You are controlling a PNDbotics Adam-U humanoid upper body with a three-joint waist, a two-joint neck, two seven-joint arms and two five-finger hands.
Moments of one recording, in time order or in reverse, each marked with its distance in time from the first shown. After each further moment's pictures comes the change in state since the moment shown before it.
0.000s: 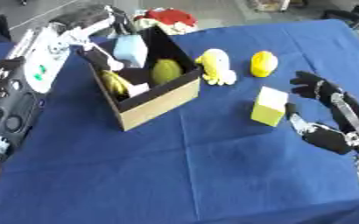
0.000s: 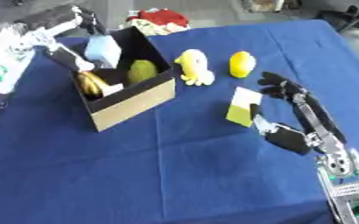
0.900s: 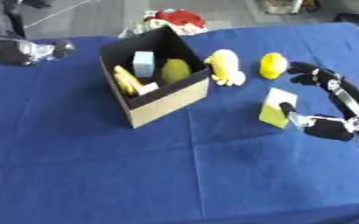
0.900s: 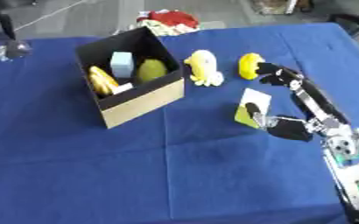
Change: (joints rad) left arm 0.521 0.210 0.199 -0.665 0.713 0.180 0.221; right arm -0.067 -0.192 0.041 0.017 0.054 -0.007 0.105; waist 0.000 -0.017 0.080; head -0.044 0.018
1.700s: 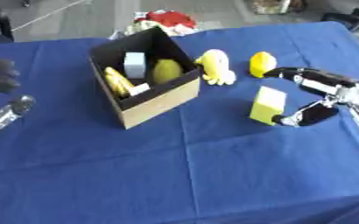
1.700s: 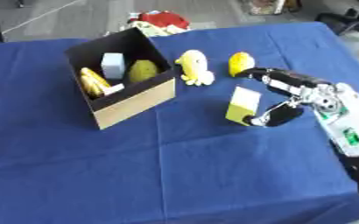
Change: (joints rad) left arm 0.269 -0.170 0.073 -0.099 0.032 0.128 0.002; right arm -0.208 -0.135 0.081 0.298 0.158 -0.002 0.334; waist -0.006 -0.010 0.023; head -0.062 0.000
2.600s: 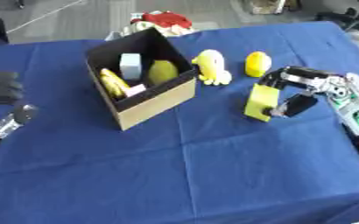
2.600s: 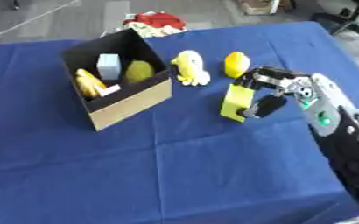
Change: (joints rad) left arm 0.014 -0.041 -0.001 0.006 -0.017 0.008 -0.028; right arm -0.124 0.080 -0.015 0.223 0.092 -0.017 -0.098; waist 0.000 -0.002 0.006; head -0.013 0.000
